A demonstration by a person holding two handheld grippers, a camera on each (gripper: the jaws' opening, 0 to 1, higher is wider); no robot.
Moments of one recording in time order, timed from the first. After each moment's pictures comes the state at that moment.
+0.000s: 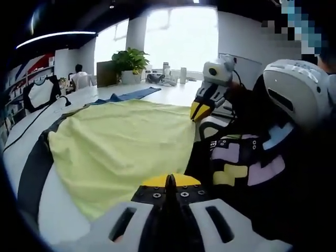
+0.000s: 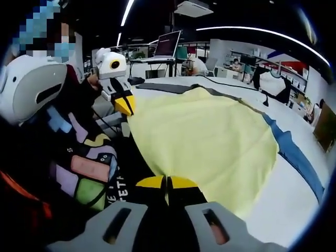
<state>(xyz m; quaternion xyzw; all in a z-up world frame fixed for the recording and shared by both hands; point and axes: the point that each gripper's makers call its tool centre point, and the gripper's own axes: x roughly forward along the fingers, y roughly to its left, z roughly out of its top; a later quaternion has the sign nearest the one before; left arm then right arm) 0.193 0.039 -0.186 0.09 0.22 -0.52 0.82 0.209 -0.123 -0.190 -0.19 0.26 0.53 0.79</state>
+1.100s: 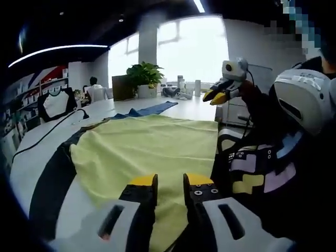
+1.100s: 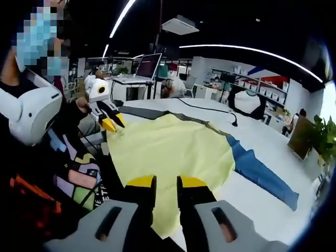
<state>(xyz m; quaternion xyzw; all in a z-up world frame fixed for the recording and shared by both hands) 0.228 0.056 -0.159 0.09 0.15 -0.47 0.87 0.242 -0.177 -0.100 -0.16 0.16 0.47 0.85</state>
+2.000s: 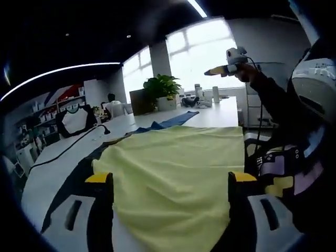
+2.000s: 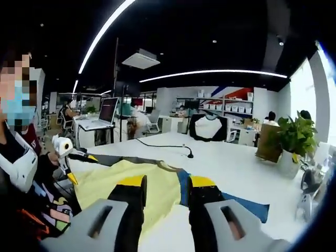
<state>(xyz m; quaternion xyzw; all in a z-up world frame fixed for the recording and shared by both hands) 0.265 0.068 -0.144 0.12 0.07 -0.38 0.91 0.331 -0.258 0.006 -0.07 0.05 0.35 0.93</state>
